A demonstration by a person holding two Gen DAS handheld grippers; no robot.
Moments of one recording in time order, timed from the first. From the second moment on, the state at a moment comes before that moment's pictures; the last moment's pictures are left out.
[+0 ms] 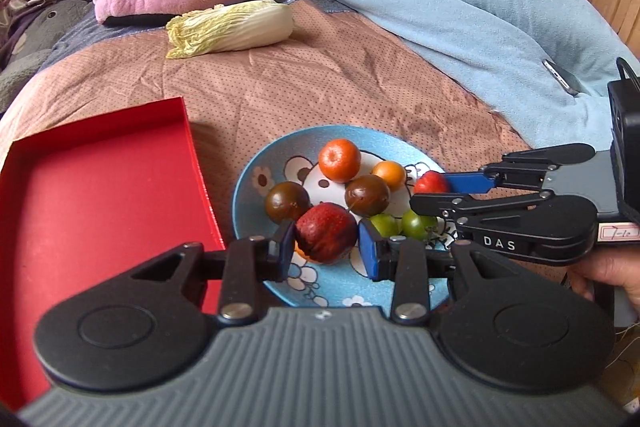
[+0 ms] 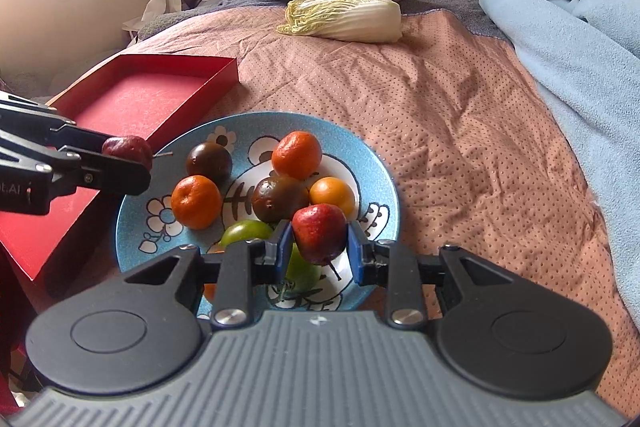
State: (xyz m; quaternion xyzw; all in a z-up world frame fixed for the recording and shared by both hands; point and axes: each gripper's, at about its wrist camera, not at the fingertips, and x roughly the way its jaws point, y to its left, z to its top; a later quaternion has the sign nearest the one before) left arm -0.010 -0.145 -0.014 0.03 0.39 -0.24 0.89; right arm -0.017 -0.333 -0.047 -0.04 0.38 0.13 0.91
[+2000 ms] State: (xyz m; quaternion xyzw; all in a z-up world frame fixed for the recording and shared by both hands) left arm -0.062 -0.152 -0.017 0.07 0.38 -0.22 0.90; right arm -0.054 -0.331 0.008 -0.02 0.33 0.10 0.94
